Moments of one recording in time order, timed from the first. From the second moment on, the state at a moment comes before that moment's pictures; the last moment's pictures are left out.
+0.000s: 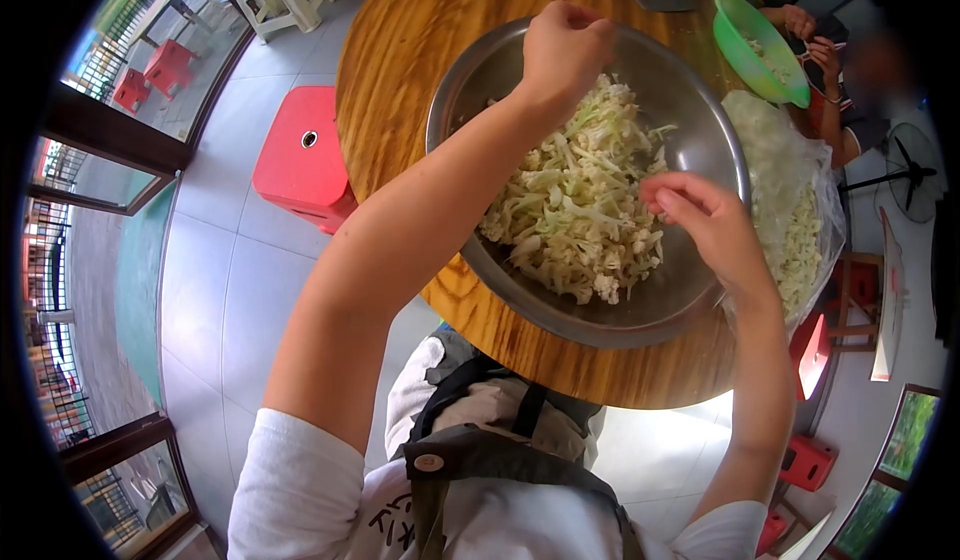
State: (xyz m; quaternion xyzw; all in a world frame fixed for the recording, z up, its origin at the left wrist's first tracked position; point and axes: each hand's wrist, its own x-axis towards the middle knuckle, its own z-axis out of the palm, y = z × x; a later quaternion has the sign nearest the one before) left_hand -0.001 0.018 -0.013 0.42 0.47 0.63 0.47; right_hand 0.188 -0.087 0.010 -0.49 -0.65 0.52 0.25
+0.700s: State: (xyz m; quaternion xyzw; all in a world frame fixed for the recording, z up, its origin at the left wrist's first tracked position) left_hand 0.004 0.006 -0.022 0.68 0.43 0.39 0.44; right_hand 0.192 -0.120 0.019 -0.44 -0.82 0.35 0.10
